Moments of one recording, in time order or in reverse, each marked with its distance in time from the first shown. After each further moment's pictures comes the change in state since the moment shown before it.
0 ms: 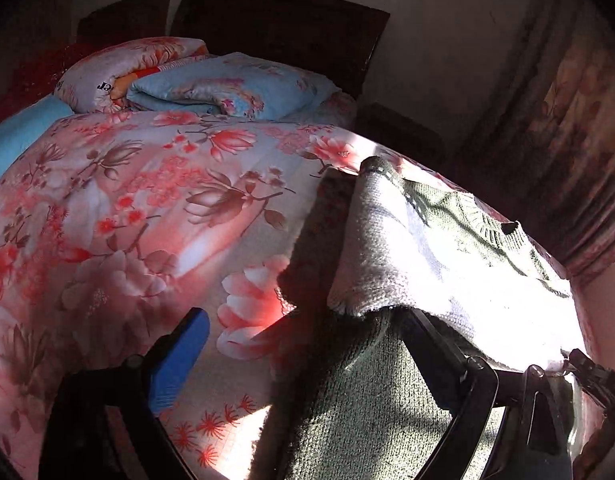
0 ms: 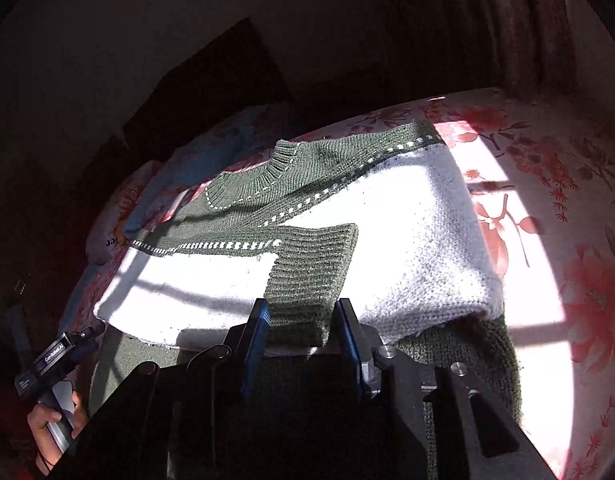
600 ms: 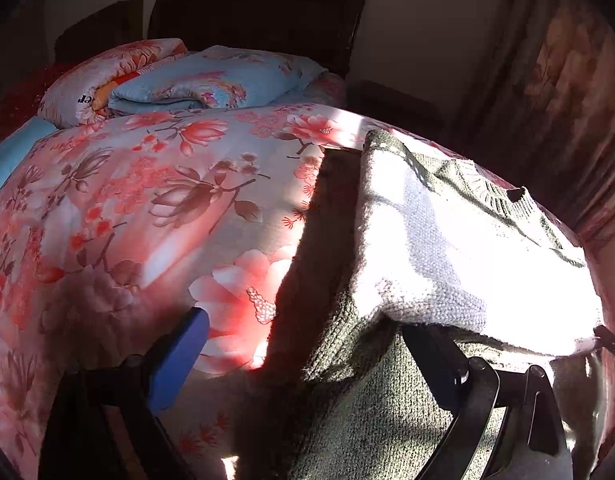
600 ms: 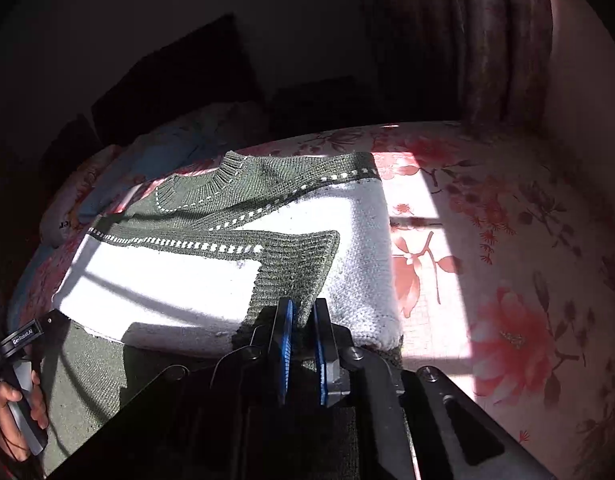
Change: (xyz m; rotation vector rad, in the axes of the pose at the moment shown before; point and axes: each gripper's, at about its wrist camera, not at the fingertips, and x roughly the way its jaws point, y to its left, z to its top) left arm 0.024 -0.017 -0.001 0.091 0.065 0.011; right arm -0.018 -0.015 0.008 -0.097 -0.016 -0.242
